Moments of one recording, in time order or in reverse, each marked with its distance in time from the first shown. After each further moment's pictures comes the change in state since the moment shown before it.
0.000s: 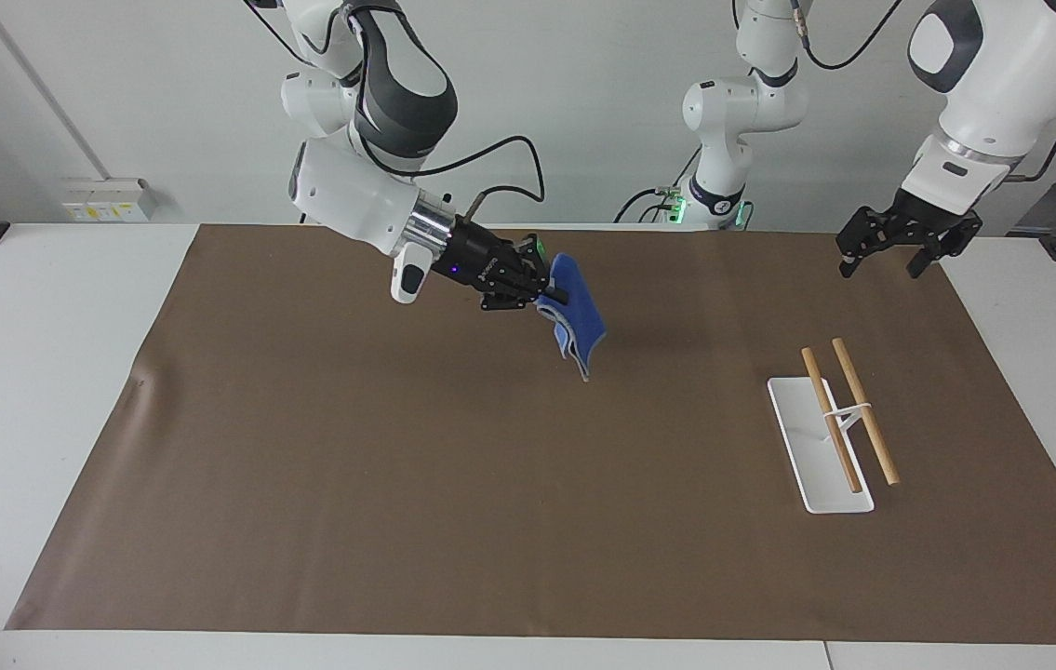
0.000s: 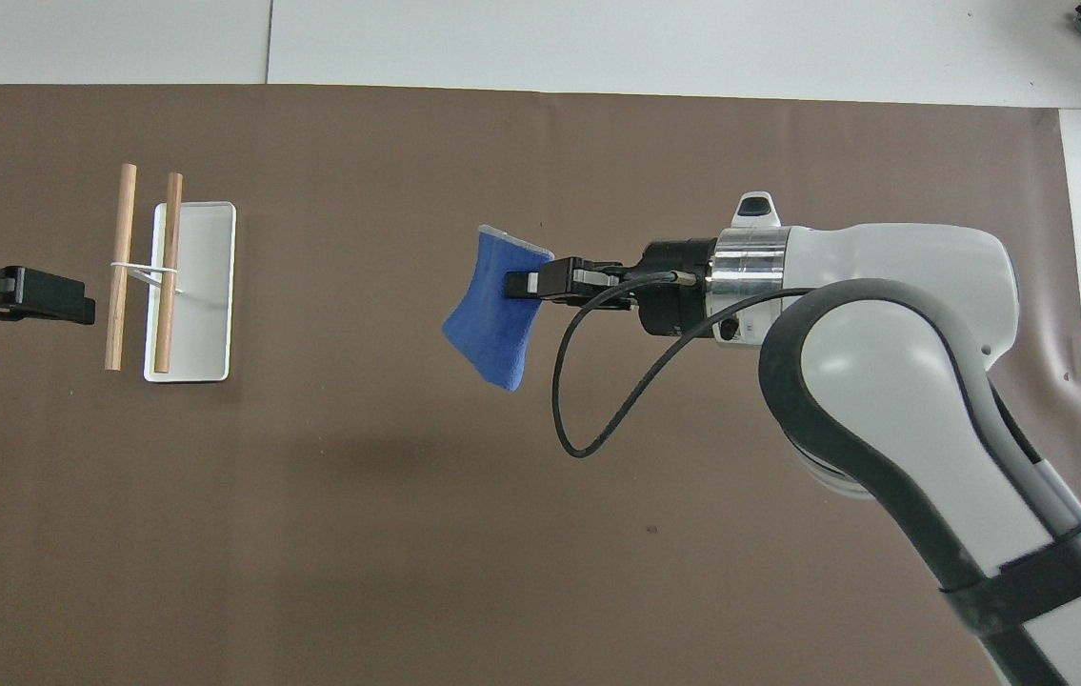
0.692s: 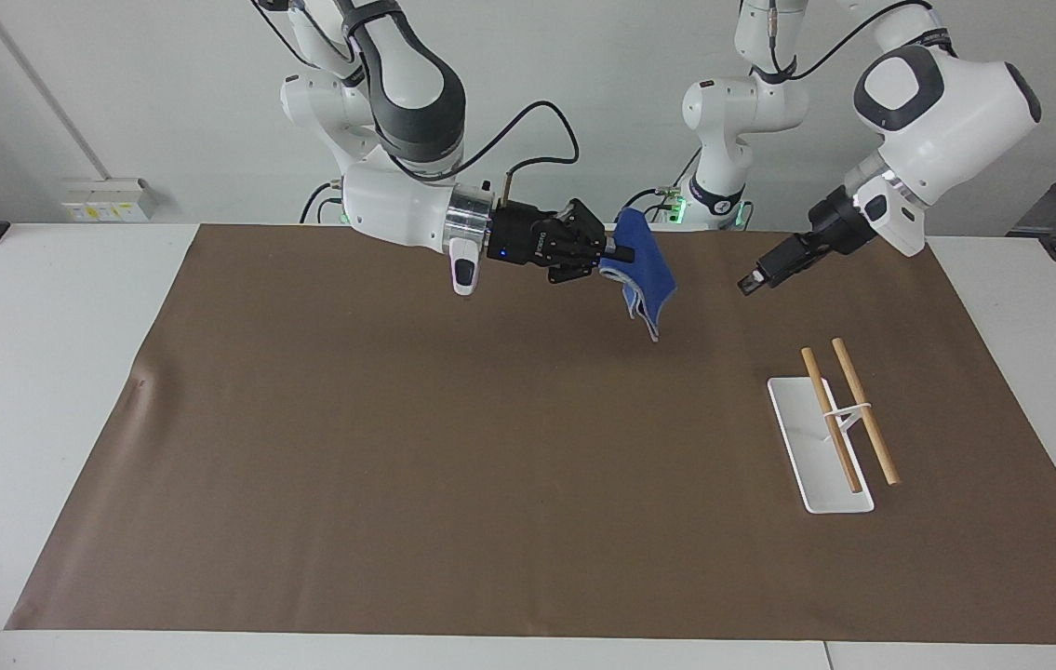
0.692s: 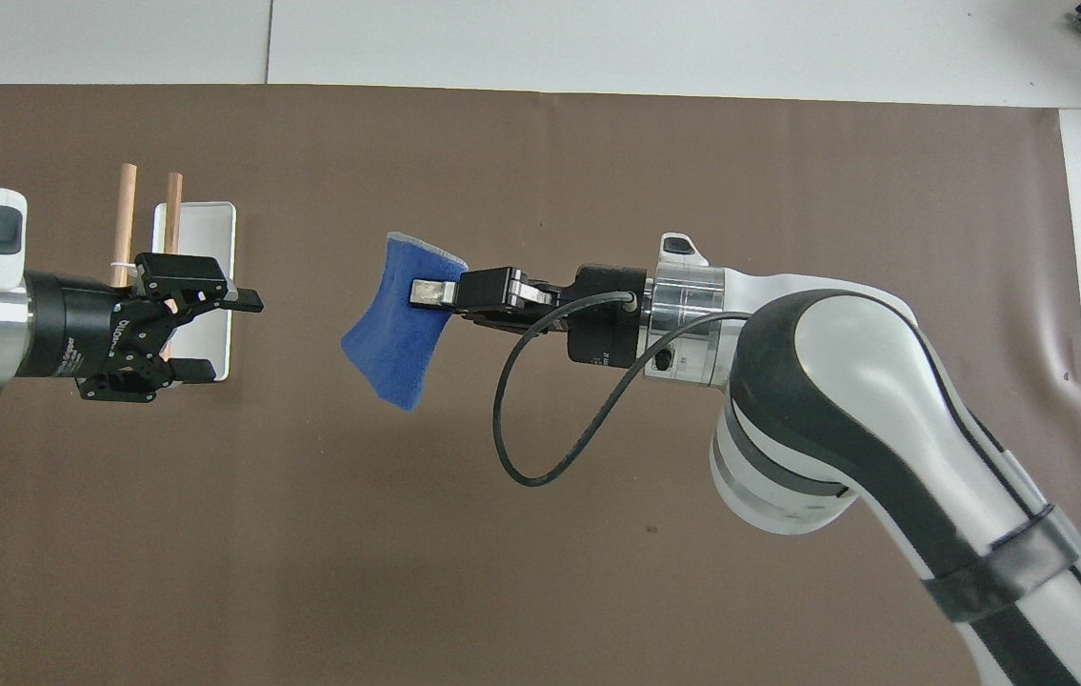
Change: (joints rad) left arm -0.054 -0.090 -0.003 -0.314 -0.589 0.241 -0.505; right arm 0.092 0.011 0.000 -0.015 0.362 0.011 -0.097
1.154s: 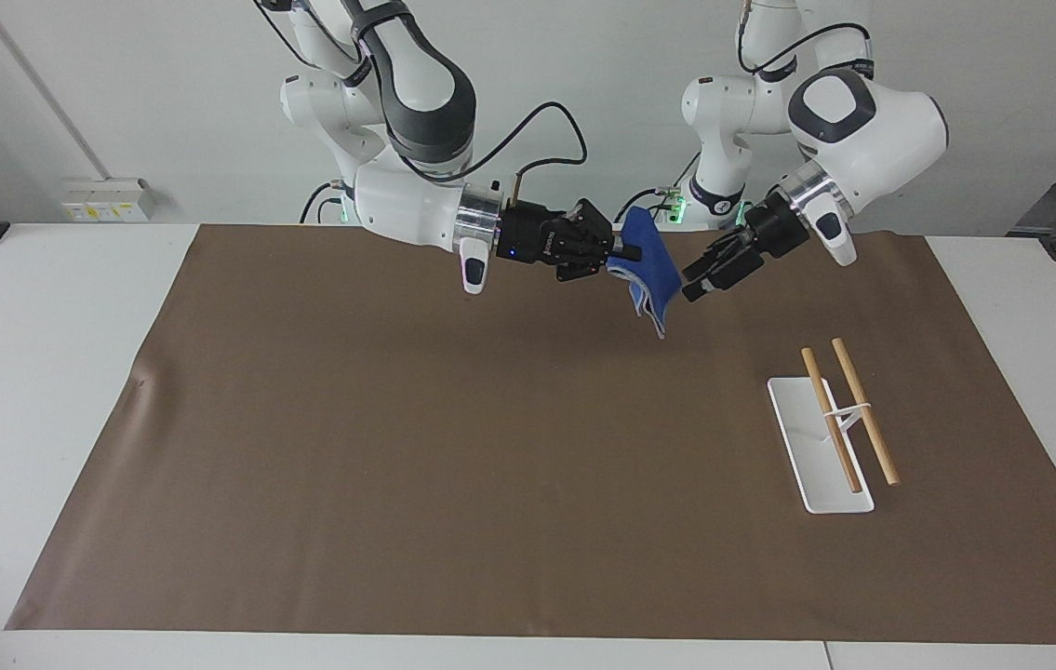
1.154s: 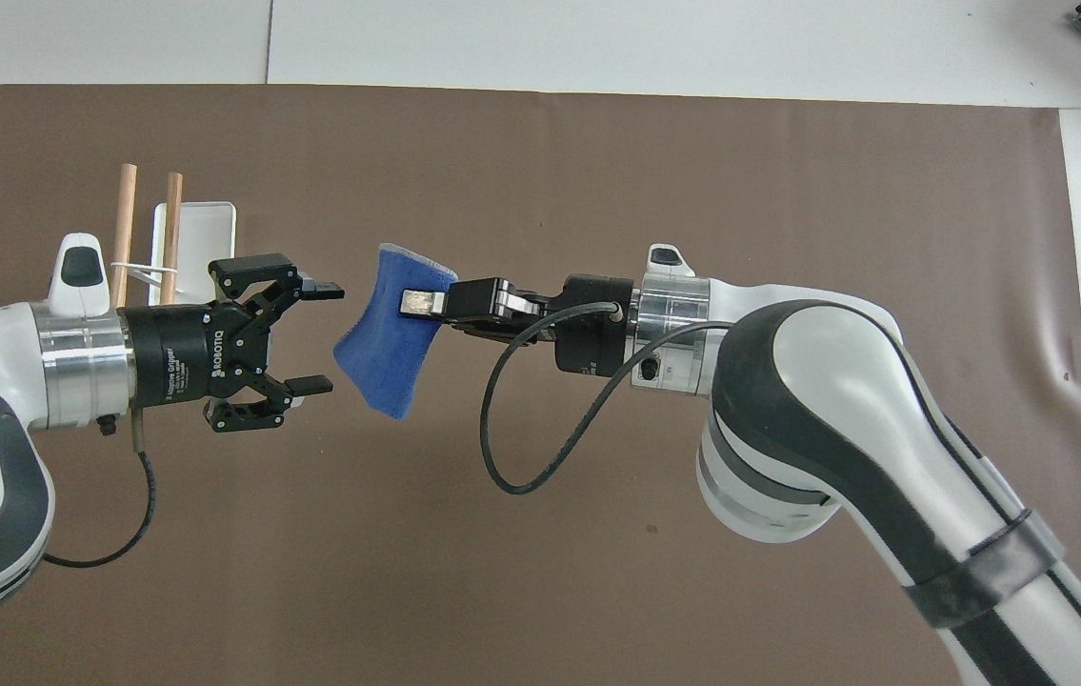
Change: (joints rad) left arm -0.142 -0.051 -0.001 -0.180 -0.380 0.272 -0.220; right arm 0.016 0.000 0.000 -0.010 0.006 0.017 0.000
